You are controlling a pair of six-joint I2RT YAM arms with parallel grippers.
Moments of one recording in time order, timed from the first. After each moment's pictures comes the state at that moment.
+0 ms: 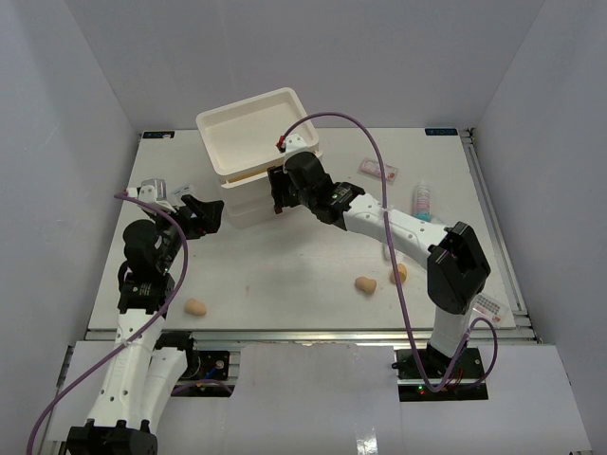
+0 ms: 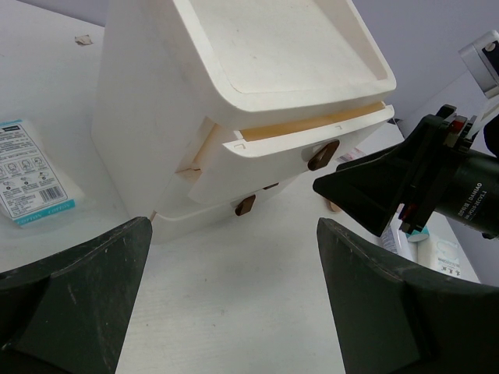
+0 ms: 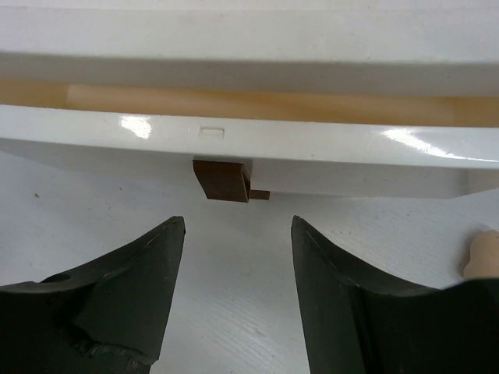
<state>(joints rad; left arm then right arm) -0.03 0.66 0.62 -0.02 0.22 -0.45 0.88 1.82 1.55 -0.21 0.23 0.25</state>
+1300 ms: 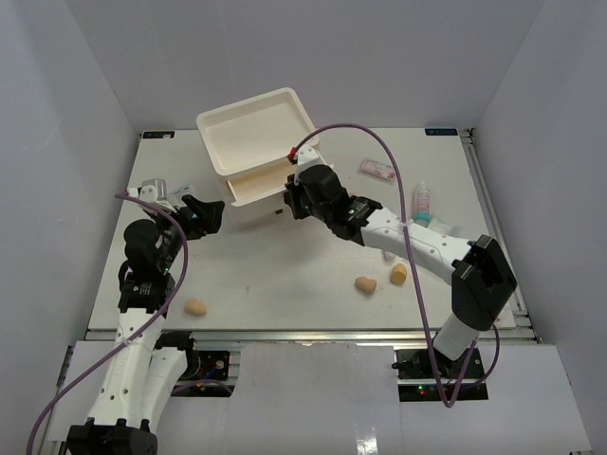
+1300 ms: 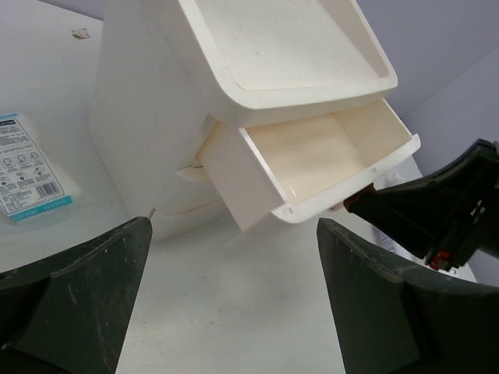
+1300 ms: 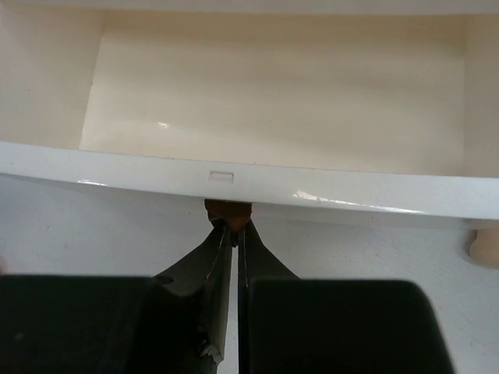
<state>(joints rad) -0.03 0.66 0.61 -0.01 0.23 -0.46 0.88 1.67 1.34 -0.13 0.19 0.24</state>
